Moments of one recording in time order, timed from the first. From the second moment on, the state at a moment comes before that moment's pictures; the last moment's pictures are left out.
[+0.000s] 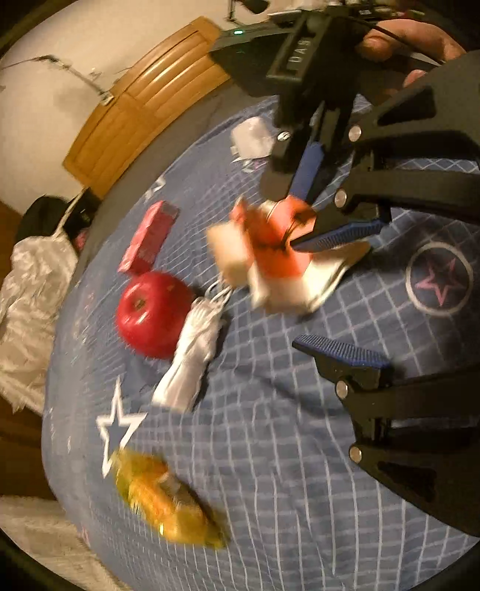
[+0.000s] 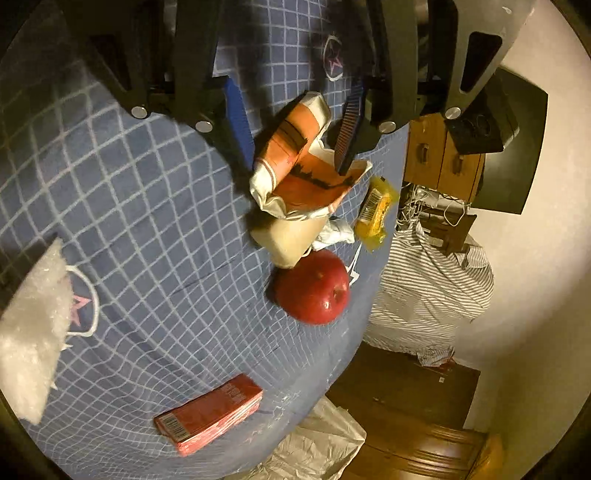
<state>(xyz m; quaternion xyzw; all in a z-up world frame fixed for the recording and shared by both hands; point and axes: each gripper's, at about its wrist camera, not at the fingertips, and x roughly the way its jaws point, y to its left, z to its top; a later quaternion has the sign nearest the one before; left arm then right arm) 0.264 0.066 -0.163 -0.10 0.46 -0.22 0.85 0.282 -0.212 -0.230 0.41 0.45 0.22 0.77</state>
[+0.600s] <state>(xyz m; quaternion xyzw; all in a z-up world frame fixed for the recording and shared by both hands) 0.235 0.032 -0.101 0.13 0.36 -0.27 0.88 0.253 -0.285 -0.139 -0.09 0.39 0.26 0.88</state>
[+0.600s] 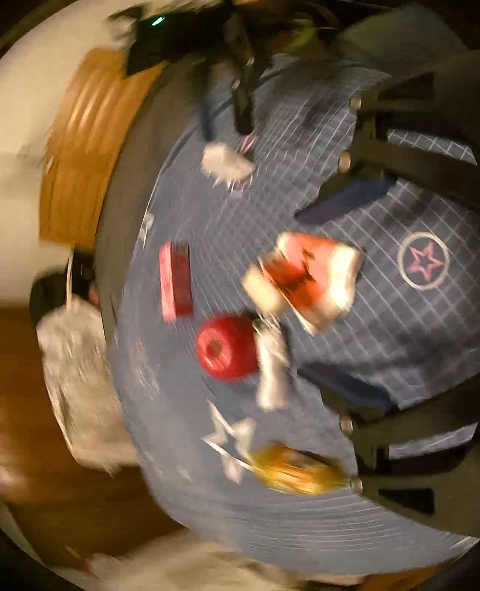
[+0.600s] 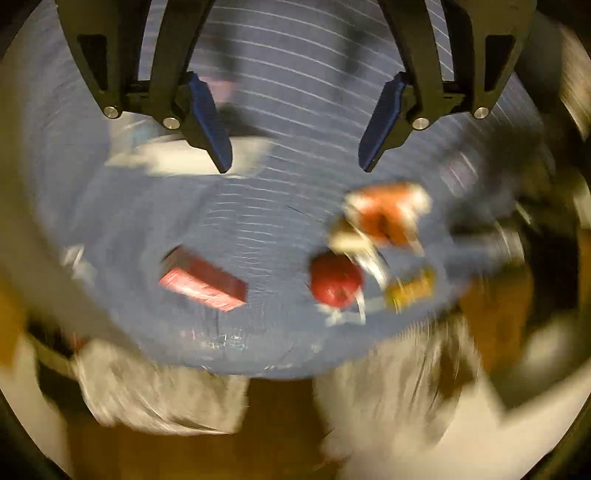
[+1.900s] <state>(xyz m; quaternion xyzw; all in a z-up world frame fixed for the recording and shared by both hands) 0.209 0.029 -0.108 0.05 0.34 -0.15 0.93 0.249 -0.291 -0.149 -0.09 0.32 0.17 0.93</state>
